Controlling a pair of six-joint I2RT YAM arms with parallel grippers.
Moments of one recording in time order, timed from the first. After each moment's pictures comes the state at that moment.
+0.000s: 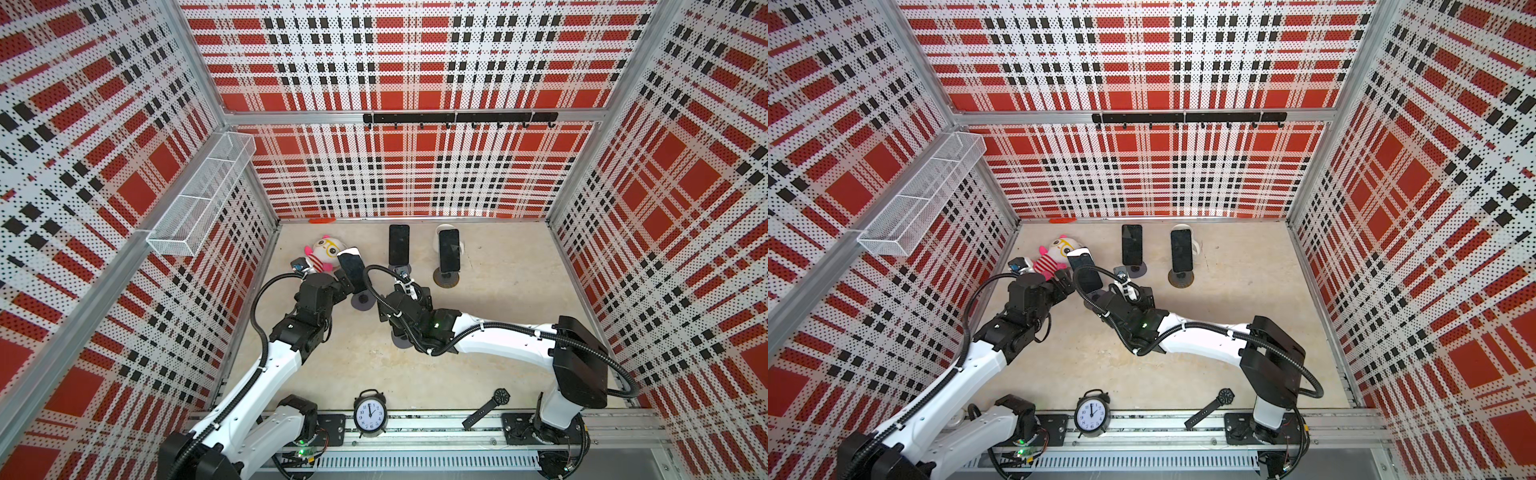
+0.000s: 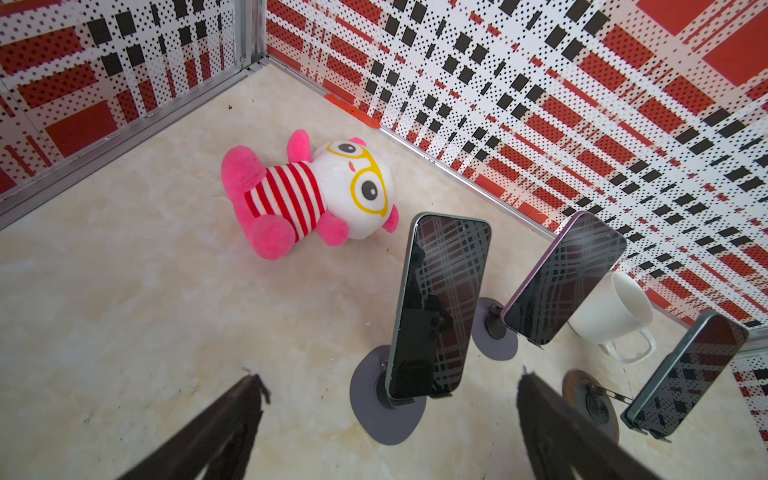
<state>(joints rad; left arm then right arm) -0.34 0.96 0.69 -0.22 -0.40 -0.67 1.12 1.72 1.24 -0.20 0.70 0.55</state>
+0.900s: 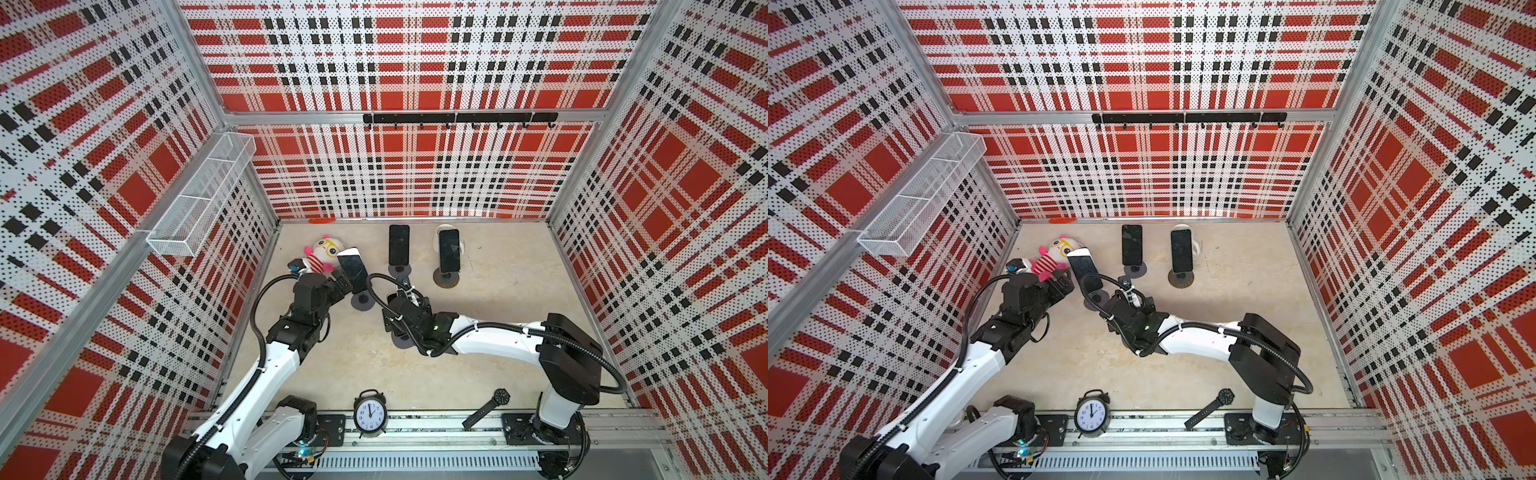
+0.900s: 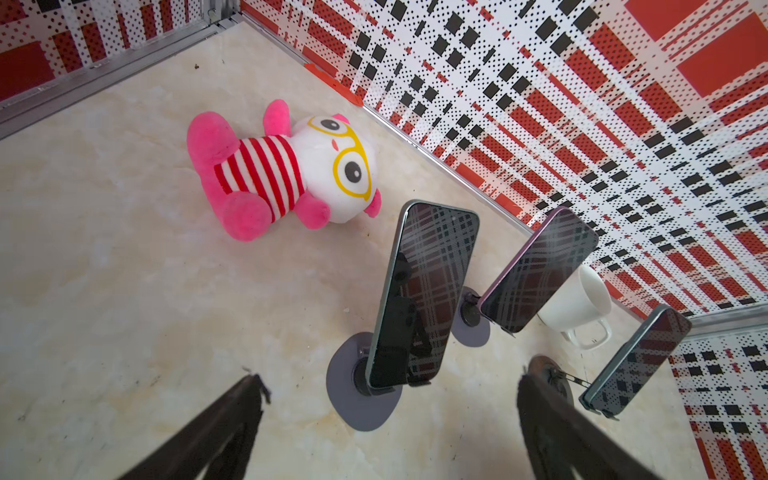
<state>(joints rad) -0.27 0.95 0.67 -0.19 -0.24 -0.72 1.10 1.75 1.15 -0.18 0.57 0.58</state>
